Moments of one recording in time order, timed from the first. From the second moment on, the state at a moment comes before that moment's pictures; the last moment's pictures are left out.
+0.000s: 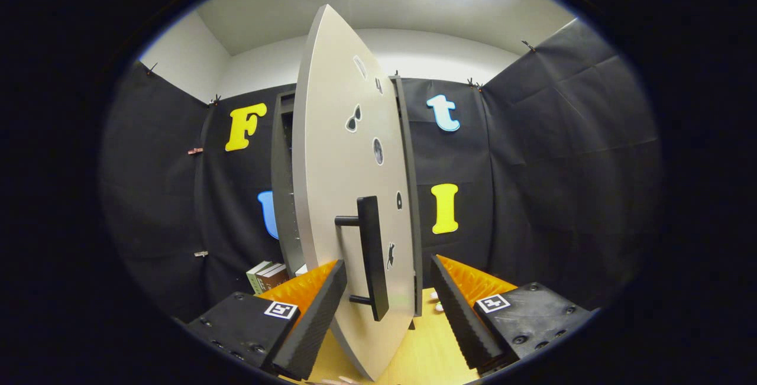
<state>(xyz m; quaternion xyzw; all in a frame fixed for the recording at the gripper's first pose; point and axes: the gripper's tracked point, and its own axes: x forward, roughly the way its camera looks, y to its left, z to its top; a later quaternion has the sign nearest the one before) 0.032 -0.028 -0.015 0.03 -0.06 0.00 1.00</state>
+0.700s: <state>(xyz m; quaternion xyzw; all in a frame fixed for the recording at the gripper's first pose) 0.088 0.110 -0.027 0.02 -0.06 0.01 1.00</state>
